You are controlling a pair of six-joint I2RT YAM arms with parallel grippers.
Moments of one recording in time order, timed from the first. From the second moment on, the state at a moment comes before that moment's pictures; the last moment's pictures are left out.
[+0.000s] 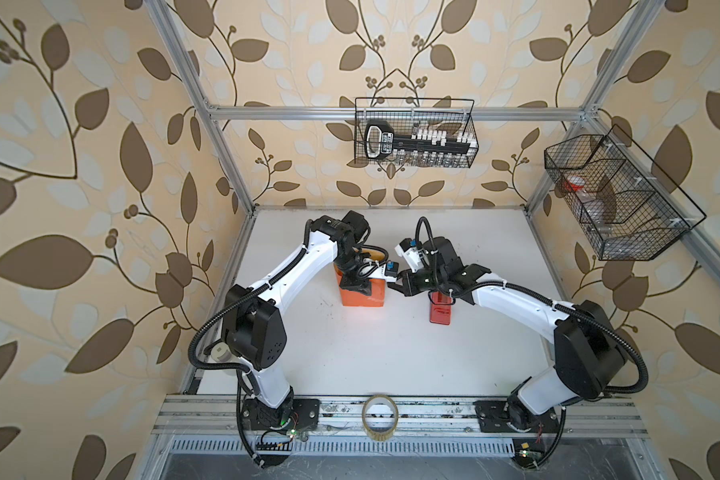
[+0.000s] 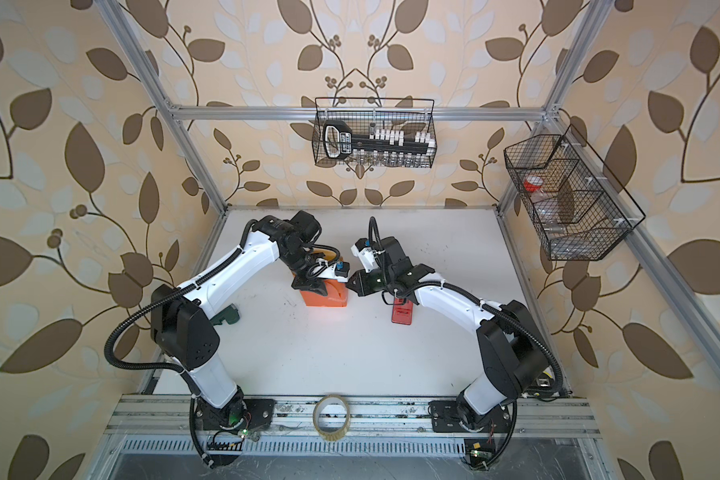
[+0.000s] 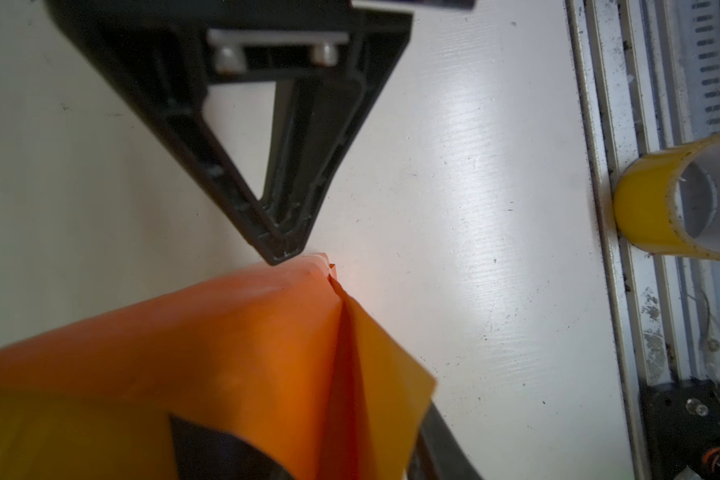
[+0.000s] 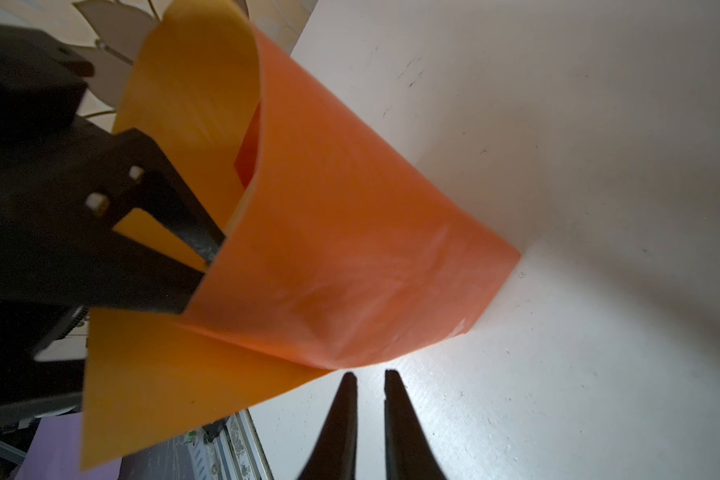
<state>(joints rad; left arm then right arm) -0.48 1.72 1.63 -1.26 0.41 1.20 0.58 1.59 1.08 -0.21 -0.47 0.37</state>
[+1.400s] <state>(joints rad) -0.49 1.69 1.59 -1.22 0.40 1.17 0.60 1.75 1.11 0.00 -0.60 0.48</state>
